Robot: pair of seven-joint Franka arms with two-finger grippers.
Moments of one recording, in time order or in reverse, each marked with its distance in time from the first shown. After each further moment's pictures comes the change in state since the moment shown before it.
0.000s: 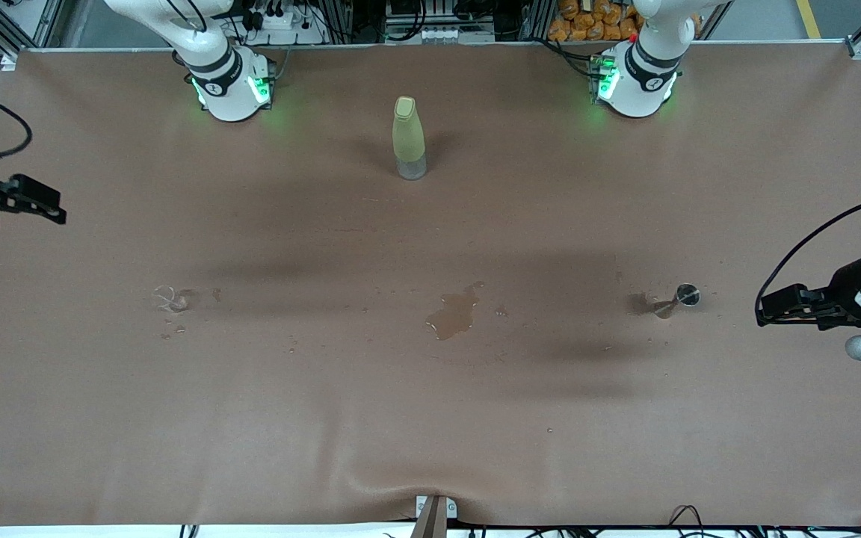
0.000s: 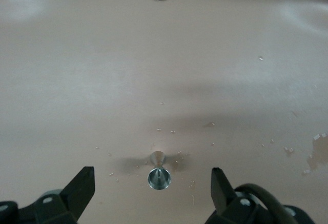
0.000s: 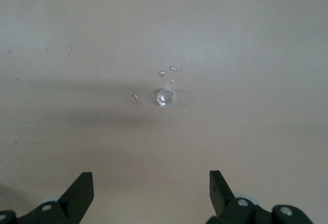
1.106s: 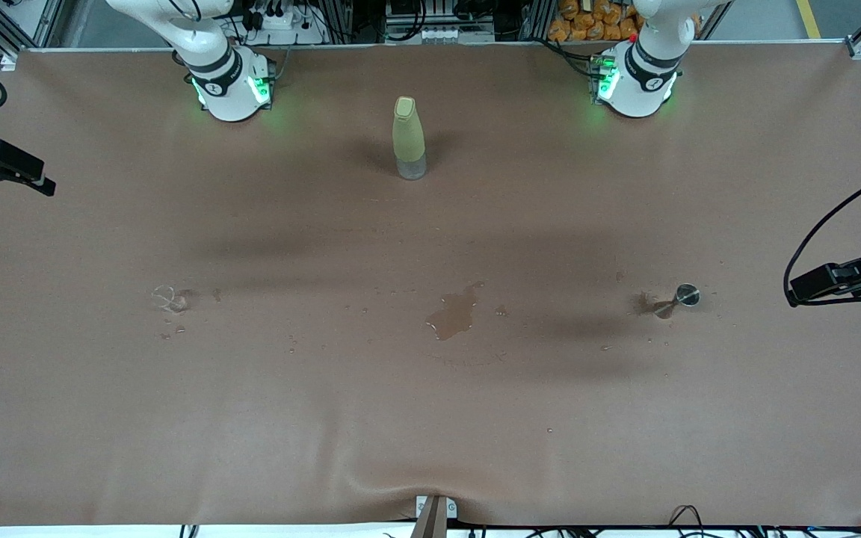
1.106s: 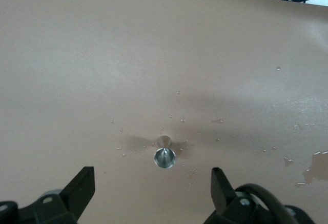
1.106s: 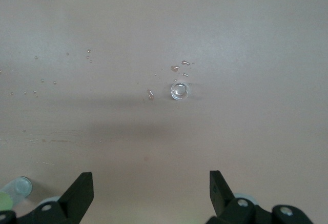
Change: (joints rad) left arm -0.076 -0.096 0.113 -0.021 -0.027 -0.078 -0.125; right arm -0.046 -0.086 0.004 -0.073 0.086 0.008 0.014
